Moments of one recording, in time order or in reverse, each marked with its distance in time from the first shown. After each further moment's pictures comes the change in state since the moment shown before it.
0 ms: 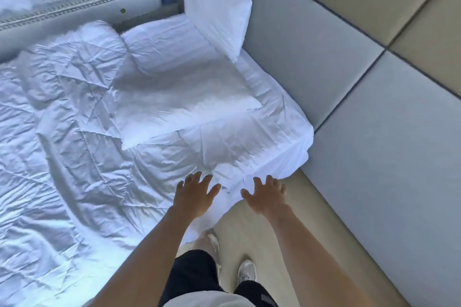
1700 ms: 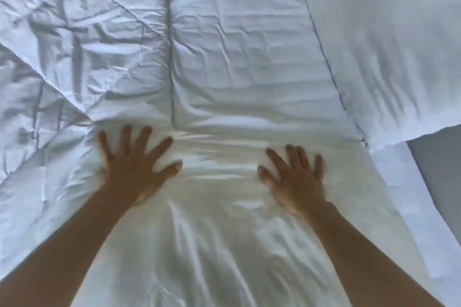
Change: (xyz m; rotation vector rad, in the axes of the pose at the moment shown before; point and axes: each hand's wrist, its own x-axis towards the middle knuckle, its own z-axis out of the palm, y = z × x) left_hand 0.633 -0.418 -0.089 0.094 0.278 -0.443; right_hand 0.739 -0.326 -0.143 -0.382 0.188 -0.331
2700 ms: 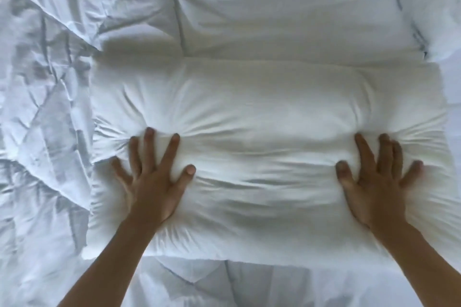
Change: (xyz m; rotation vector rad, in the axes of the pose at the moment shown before) left_hand -0.163 0.012 0.052 -0.199 -0.129 -0.127; right_hand -0.137 0.083 0.092 0.238 0.099 0.227
